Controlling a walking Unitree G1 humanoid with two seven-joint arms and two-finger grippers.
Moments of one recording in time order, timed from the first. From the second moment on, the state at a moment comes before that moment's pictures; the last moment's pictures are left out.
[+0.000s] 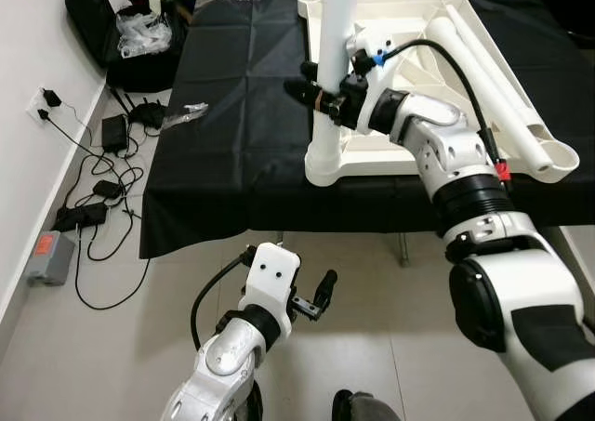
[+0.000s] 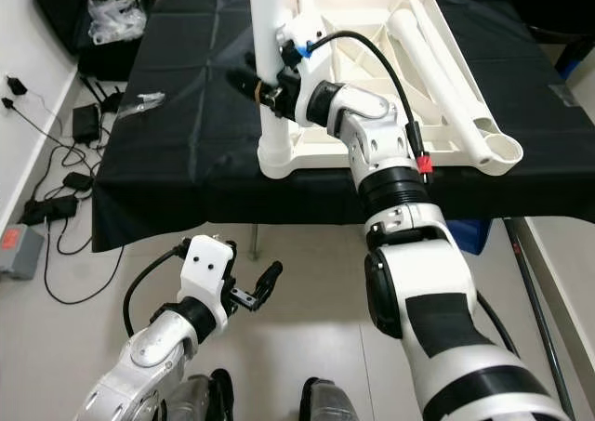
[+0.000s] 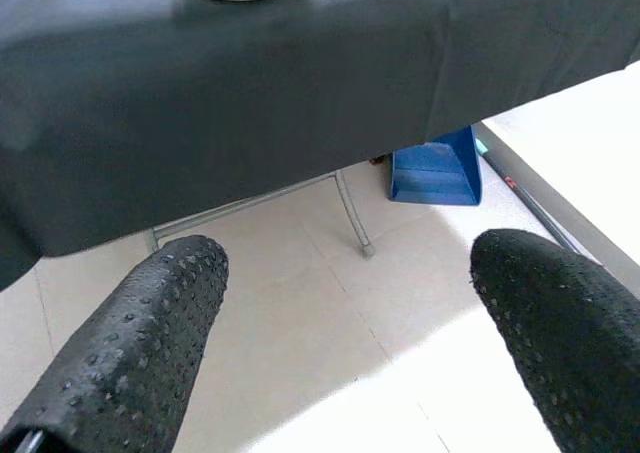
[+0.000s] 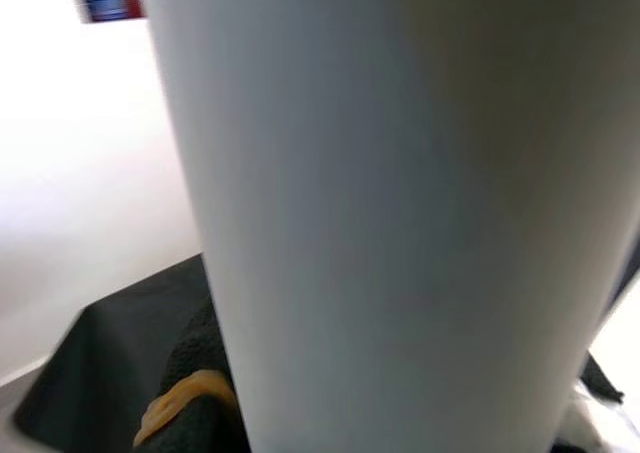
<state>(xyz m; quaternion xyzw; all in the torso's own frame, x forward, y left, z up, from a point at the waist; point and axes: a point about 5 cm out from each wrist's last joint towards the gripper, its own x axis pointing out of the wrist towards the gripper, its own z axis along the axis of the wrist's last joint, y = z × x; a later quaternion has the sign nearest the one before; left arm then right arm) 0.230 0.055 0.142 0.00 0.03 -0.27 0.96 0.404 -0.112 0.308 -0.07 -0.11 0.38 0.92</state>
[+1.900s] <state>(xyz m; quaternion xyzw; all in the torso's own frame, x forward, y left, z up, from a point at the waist) 0.232 0.057 0.143 0.00 0.03 -0.26 0.96 0.390 -0.140 0.307 0.00 -0.10 0.43 0.90</state>
